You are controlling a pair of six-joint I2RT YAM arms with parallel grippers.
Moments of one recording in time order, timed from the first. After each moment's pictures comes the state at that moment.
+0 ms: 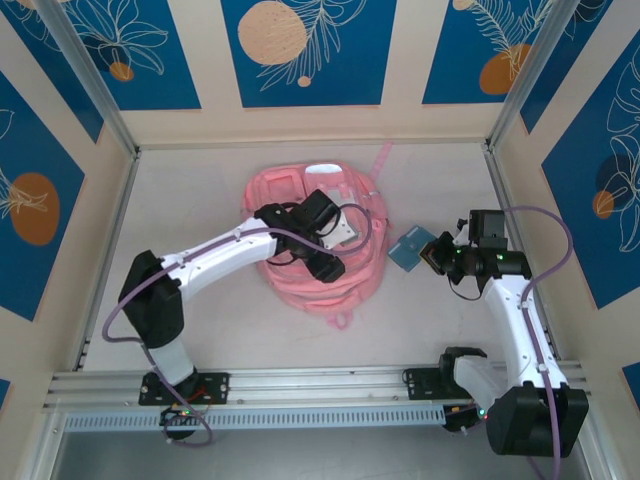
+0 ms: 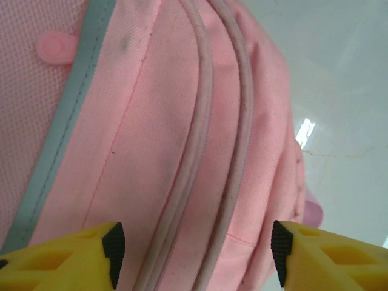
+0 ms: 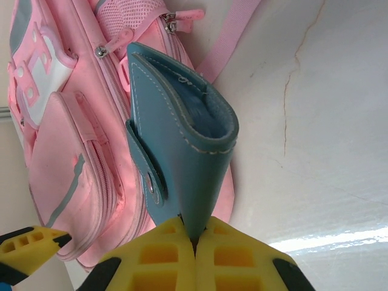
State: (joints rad) left arm -0.87 1.74 1.48 -0.86 0.13 0.14; right arm -0.06 0.96 0.82 -0.84 -0.44 0.73
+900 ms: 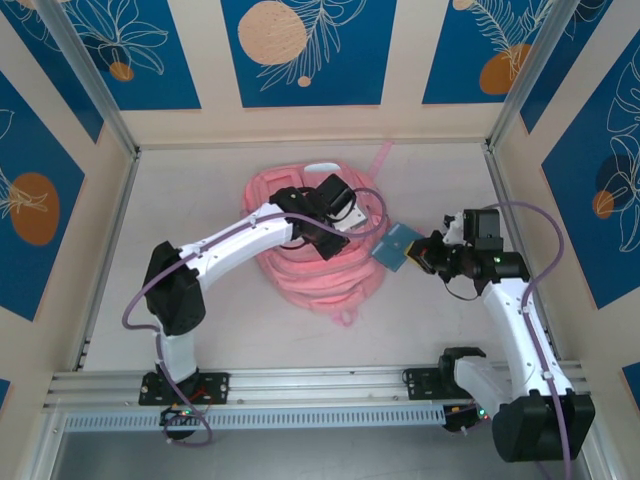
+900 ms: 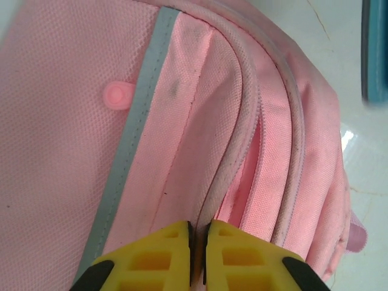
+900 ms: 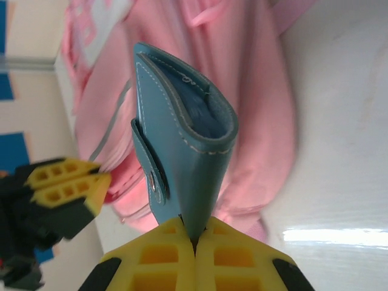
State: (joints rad) left arm -0.87 1.87 1.73 -0.96 0.00 0.12; right arm 0.03 0.93 0.83 -0.81 -0.60 0.73
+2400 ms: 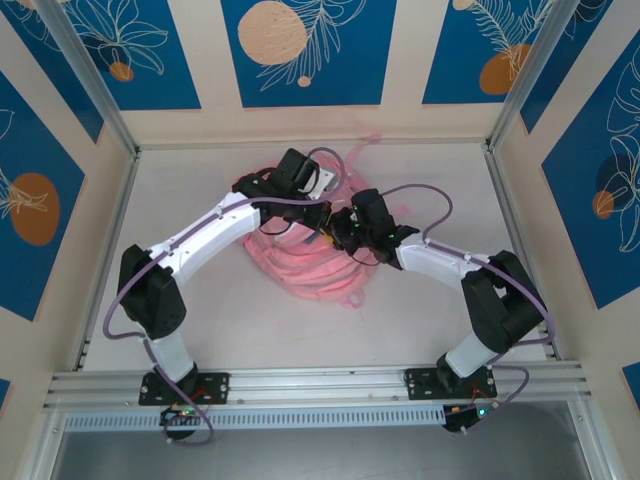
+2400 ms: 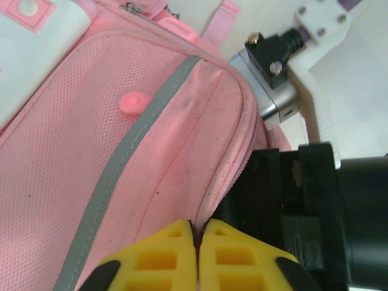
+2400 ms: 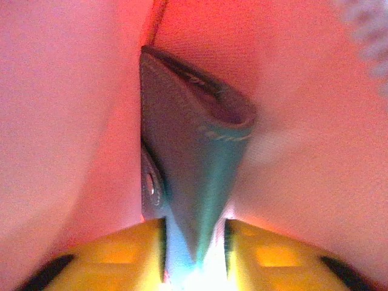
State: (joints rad) left arm -0.70 1.76 1.64 -0.77 0.19 -0.18; right arm 0.59 1.57 0.93 0.03 -0.29 1.34
